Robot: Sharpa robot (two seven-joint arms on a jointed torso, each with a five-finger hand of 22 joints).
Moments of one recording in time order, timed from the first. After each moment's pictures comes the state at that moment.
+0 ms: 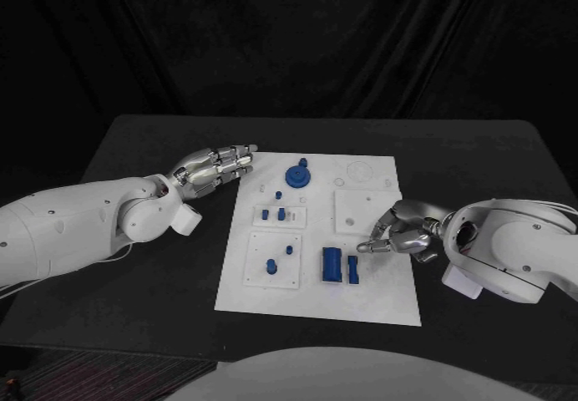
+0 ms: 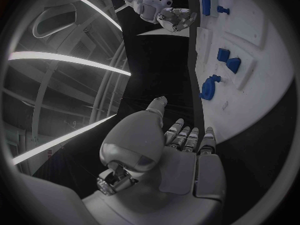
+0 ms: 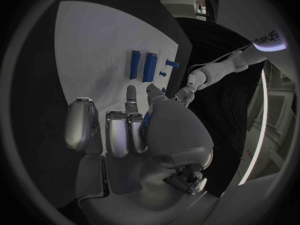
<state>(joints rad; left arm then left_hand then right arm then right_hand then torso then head) 1.21 -0.91 -0.22 1.31 -0.21 0.20 0.48 1.30 0.28 -0.14 0.03 0.48 0.19 0.14 0.09 0.03 0.02 0.12 0.01 0.01 0.00 0.11 0.00 0.00 0.15 0.00 0.19 0.00 0.00 1.33 -1.06 -0.25 1.97 -0.98 -0.17 -0.51 1.23 -0.01 -0.04 0.19 0.21 0.91 0.06 0.50 0.37 1.47 -0.01 1.57 1.31 1.46 -0.07 1.52 1.31 0.07 1.45 0.04 1.28 1.31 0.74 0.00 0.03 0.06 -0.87</state>
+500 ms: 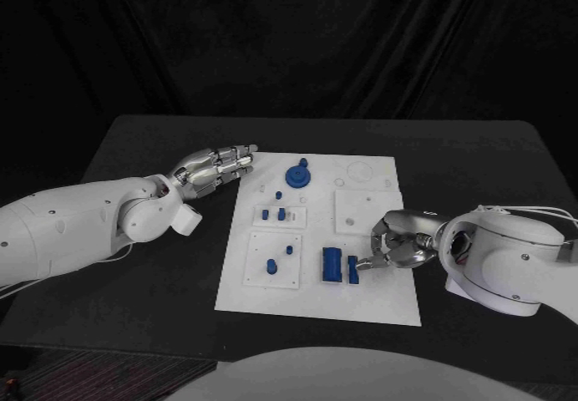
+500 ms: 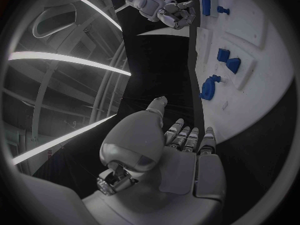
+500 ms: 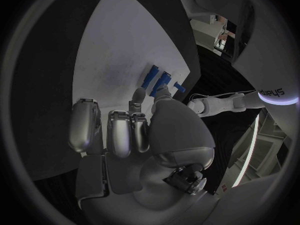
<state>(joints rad) 1.21 -0.91 -0.22 1.31 -0.21 0.20 0.48 1.30 0.28 -0.14 0.02 0.48 0.19 0.14 0.09 0.03 0.02 0.12 0.01 0.01 0.00 0.11 0.00 0.00 0.15 0.00 0.19 0.00 0.00 1.29 -1.05 -0.25 1.98 -1.31 -0.07 -0.50 1.17 -0.01 -0.18 0.29 0.07 0.87 0.00 0.93 0.79 1.47 -0.07 1.57 1.31 1.47 -0.12 1.52 1.31 0.07 1.45 0.00 1.28 1.31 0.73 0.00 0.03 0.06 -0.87</state>
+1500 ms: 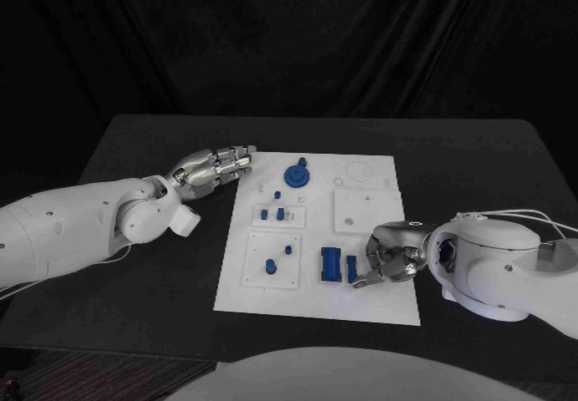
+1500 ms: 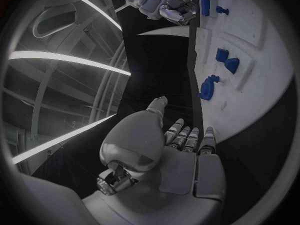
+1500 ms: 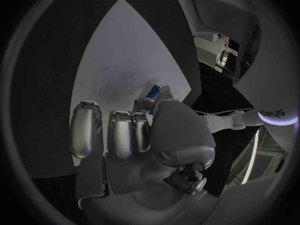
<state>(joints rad) 1.21 -0.91 -0.22 1.31 -0.21 0.20 0.48 1.30 0.28 -0.13 0.02 0.48 0.19 0.14 0.09 0.03 0.02 0.12 0.01 0.01 0.00 0.11 0.00 0.00 0.15 0.00 0.20 0.00 0.00 1.26 -1.01 -0.25 1.98 -1.40 0.05 -0.54 1.13 -0.02 -0.20 0.29 0.05 1.04 -0.04 1.15 1.09 1.47 -0.09 1.57 1.31 1.47 -0.14 1.54 1.31 0.07 1.47 -0.02 1.34 1.31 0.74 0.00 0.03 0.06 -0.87</state>
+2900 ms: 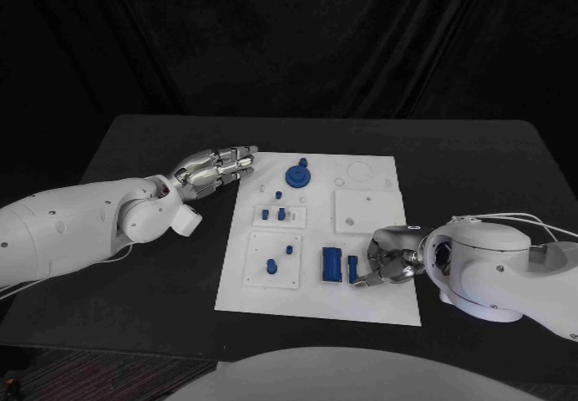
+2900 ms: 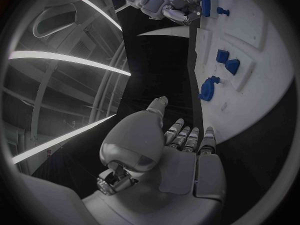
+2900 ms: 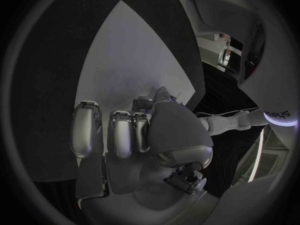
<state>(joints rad) 1.21 -0.90 -0.22 1.31 -0.21 0.20 0.48 1.30 0.28 -0.12 0.01 0.49 0.19 0.14 0.09 0.03 0.02 0.12 0.01 0.01 0.00 0.11 0.00 0.00 0.15 0.00 0.20 0.00 0.00 1.24 -0.99 -0.24 1.96 -1.38 0.06 -0.58 1.19 0.07 -0.20 0.26 0.24 1.02 -0.04 1.09 1.12 1.47 -0.09 1.57 1.31 1.46 -0.14 1.54 1.31 0.06 1.47 -0.02 1.35 1.31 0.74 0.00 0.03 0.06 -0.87</state>
